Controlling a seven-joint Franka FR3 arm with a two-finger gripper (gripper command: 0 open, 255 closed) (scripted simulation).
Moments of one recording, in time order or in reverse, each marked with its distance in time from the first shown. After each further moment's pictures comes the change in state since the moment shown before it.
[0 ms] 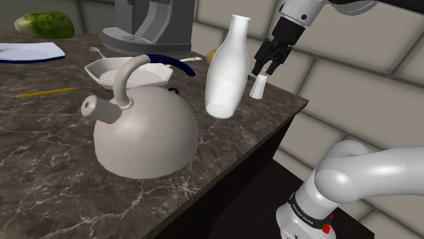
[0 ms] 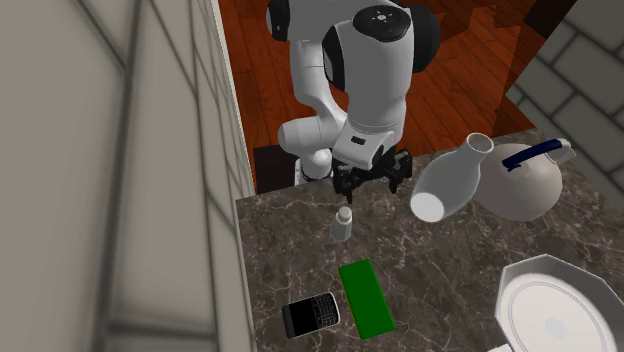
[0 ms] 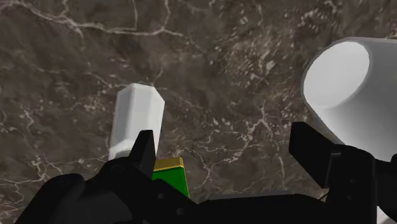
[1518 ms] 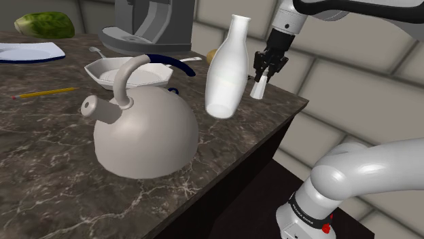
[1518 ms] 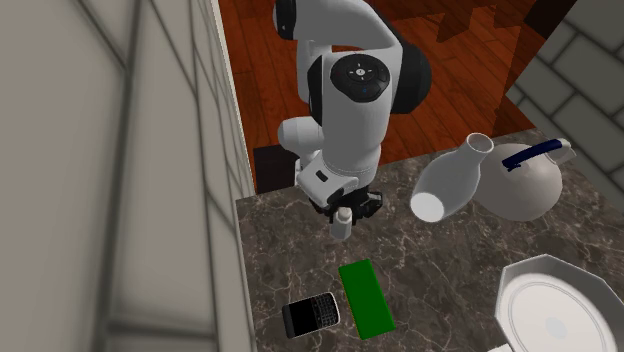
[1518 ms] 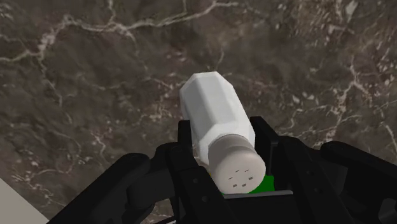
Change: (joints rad) arm -0.126 0.137 -0.009 0.031 -0.065 -0.001 0.171
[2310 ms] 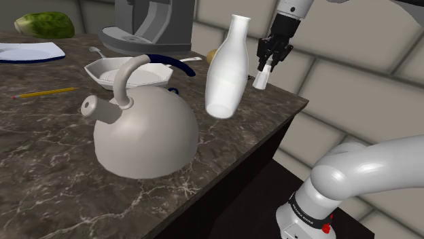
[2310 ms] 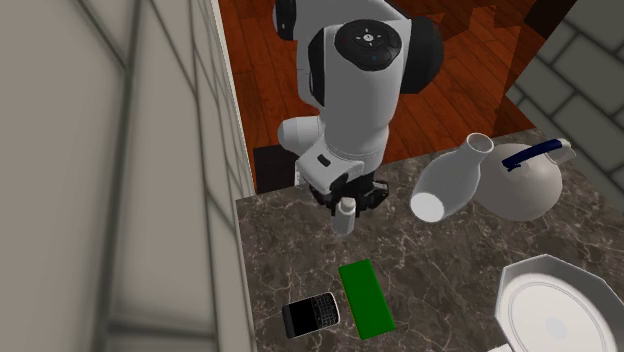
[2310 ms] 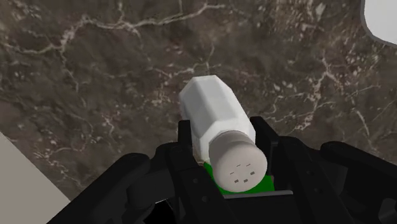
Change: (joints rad) arm 0.000 0.040 0.001 0.136 0.000 -0.099 0.006
